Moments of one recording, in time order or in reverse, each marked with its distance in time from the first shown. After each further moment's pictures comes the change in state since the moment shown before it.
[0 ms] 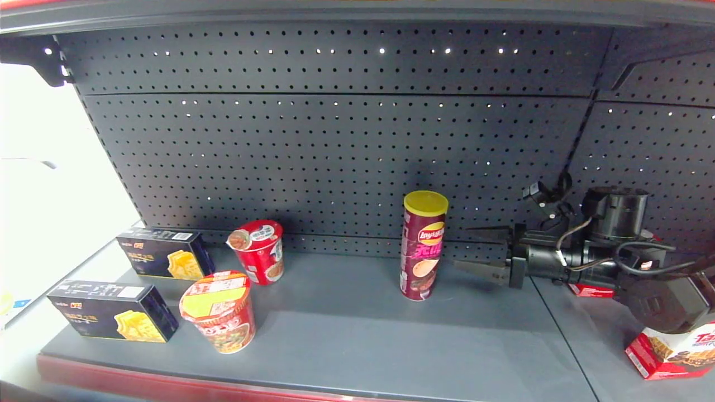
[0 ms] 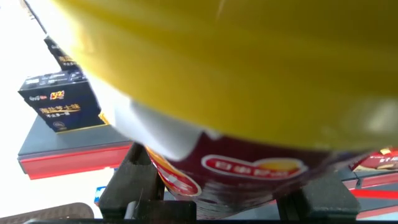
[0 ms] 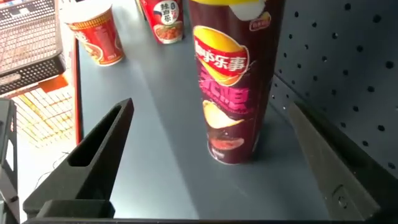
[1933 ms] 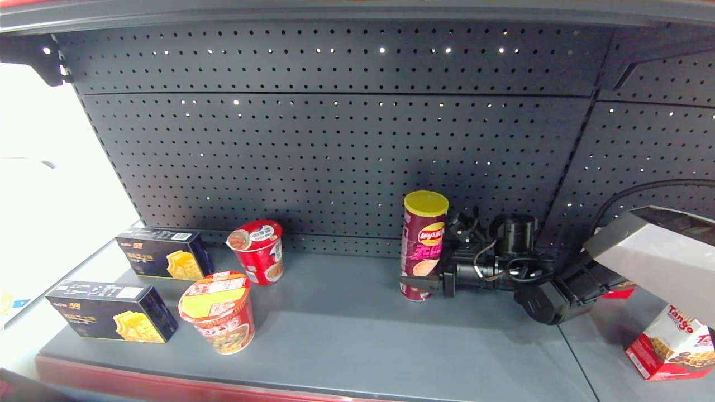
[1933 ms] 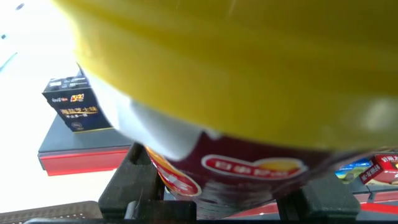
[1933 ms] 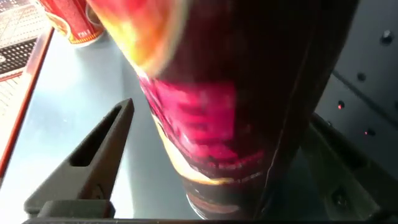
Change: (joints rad) left arm 0.043 0.037 -0.044 0.001 0.022 0.000; right arm 0.101 0.408 -0.282 -0.093 0.012 0.009
